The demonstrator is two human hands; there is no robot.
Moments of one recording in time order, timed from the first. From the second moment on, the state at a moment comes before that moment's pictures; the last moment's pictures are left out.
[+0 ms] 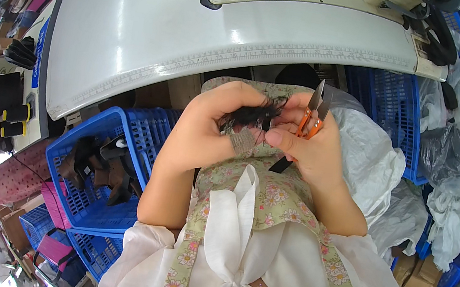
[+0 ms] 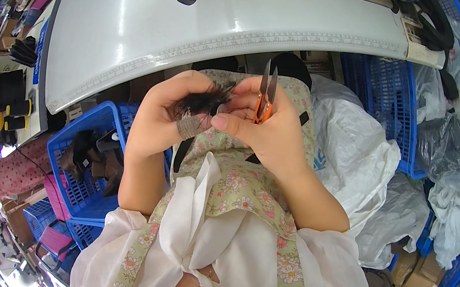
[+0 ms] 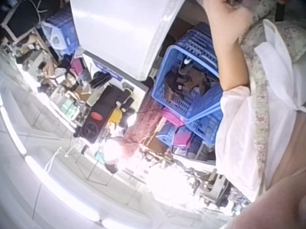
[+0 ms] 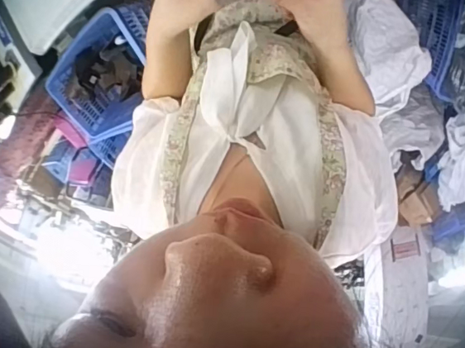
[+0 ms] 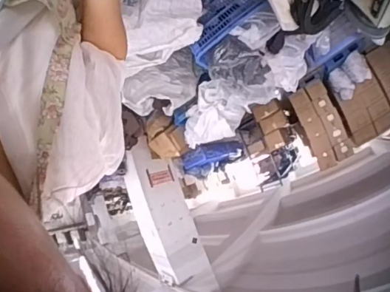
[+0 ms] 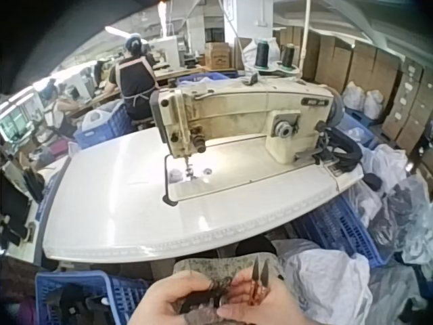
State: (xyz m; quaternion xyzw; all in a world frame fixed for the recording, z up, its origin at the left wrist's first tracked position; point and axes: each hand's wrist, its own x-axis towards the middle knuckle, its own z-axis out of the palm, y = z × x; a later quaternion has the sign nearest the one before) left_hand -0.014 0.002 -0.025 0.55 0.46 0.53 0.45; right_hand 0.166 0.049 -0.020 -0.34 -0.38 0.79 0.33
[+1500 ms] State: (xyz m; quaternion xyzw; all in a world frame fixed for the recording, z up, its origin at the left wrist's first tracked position) left_hand 0.005 -0.002 -0.013 0.61 0.62 0.39 0.29; right_hand 0.155 0.042 -0.037 -0.35 -0.59 0.57 0.45
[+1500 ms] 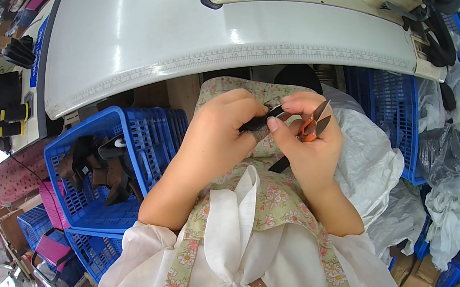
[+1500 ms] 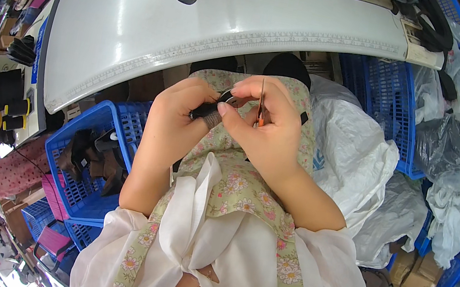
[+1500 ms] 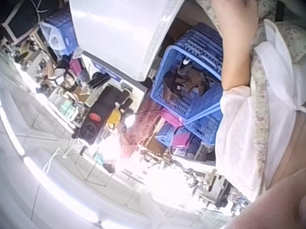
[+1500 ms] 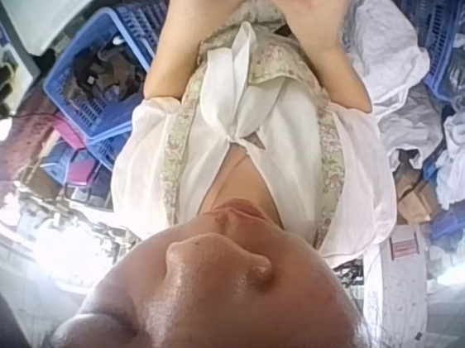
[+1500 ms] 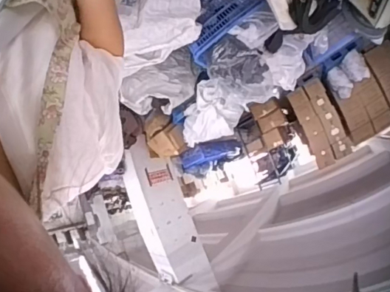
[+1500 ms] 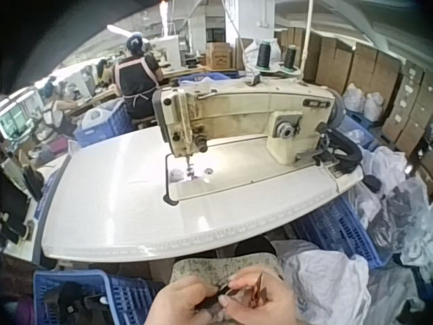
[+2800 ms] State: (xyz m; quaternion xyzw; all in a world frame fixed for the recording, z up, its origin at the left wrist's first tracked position) left_hand 0.009 0.001 -0.025 0.32 0.44 0.67 0.50; right_hand 0.160 0.047 -0.035 -0.38 -0.45 0.71 0.39
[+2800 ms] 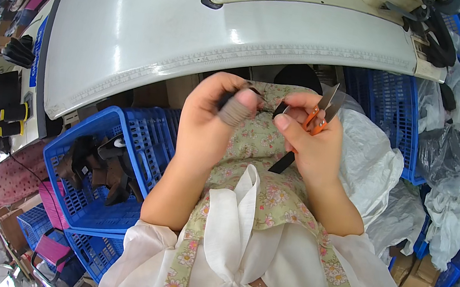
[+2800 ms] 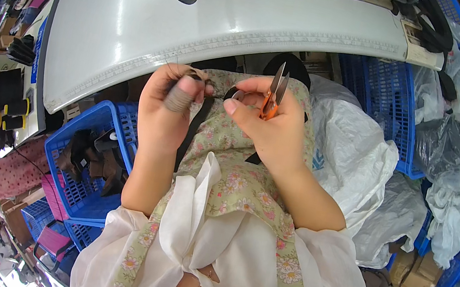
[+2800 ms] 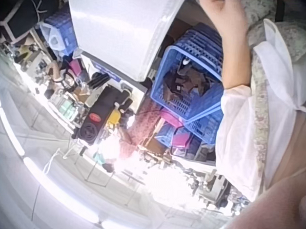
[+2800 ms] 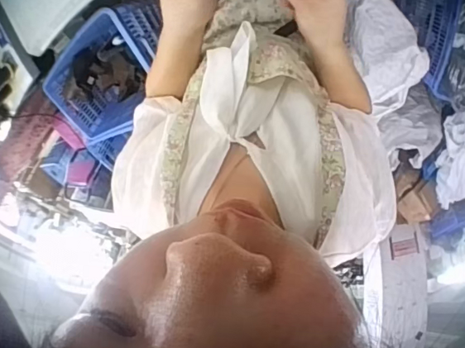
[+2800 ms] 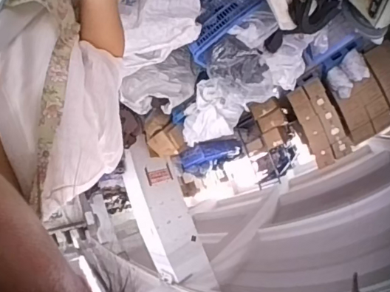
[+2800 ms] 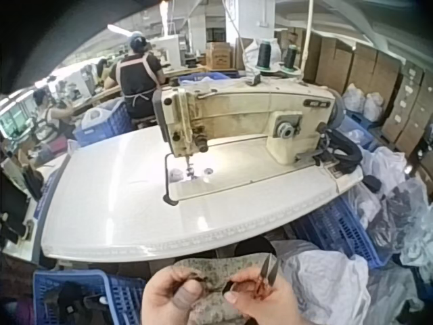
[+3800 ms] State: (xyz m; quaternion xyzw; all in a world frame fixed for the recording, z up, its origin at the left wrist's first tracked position) left_hand -0.007 -0.001 -0.019 0.57 0.59 0.42 0.39; right_hand 0.176 0.071 -0.050 -0.25 -0.20 0.86 0.39
